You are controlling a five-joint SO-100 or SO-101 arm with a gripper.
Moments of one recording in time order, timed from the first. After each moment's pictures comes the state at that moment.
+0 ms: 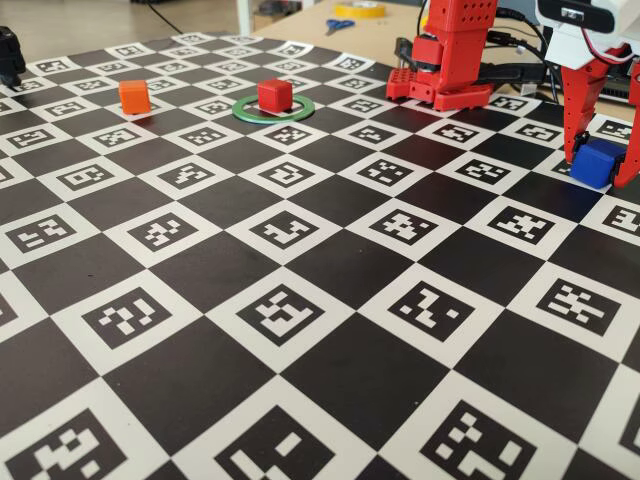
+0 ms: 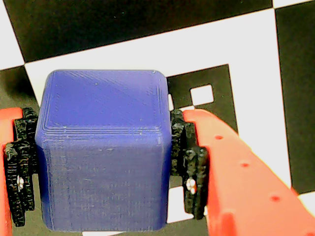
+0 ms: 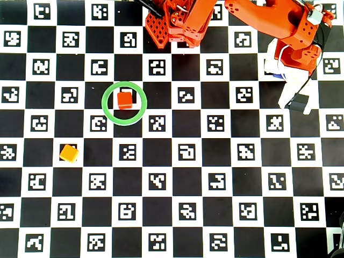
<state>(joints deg) -65.7 78.5 103.6 66.3 -13.4</state>
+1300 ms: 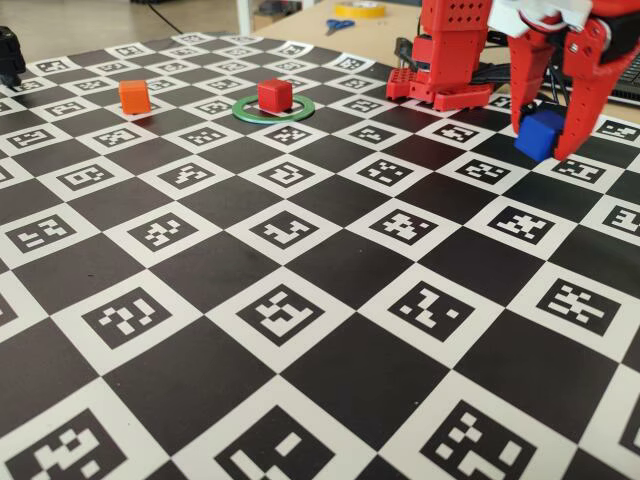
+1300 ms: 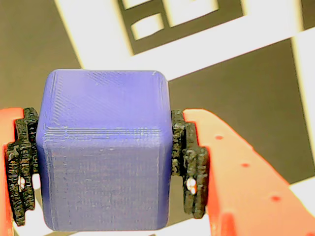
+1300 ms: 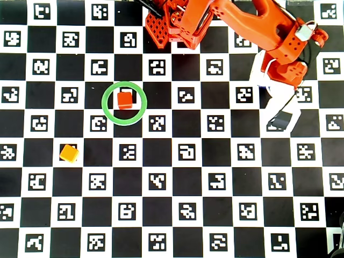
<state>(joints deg) -49.0 88.4 103.6 80.1 -21.4</state>
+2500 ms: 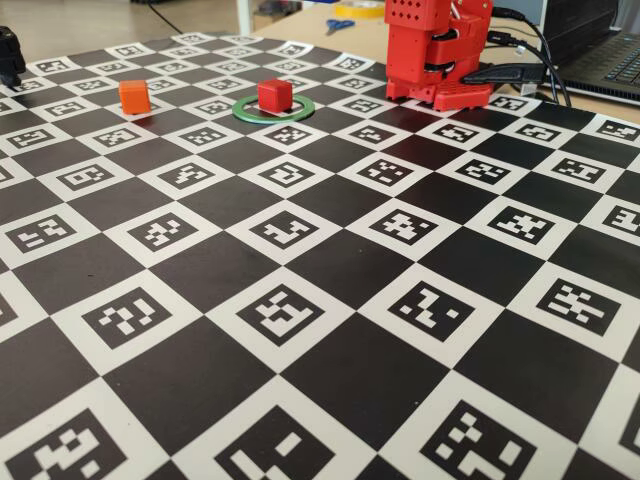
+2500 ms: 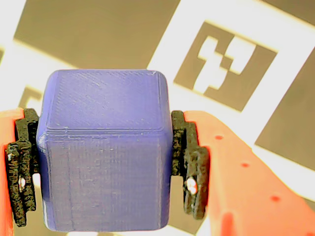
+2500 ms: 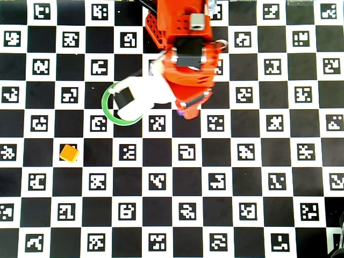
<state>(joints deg) 11.9 113.1 96.9 99.0 -32.4</state>
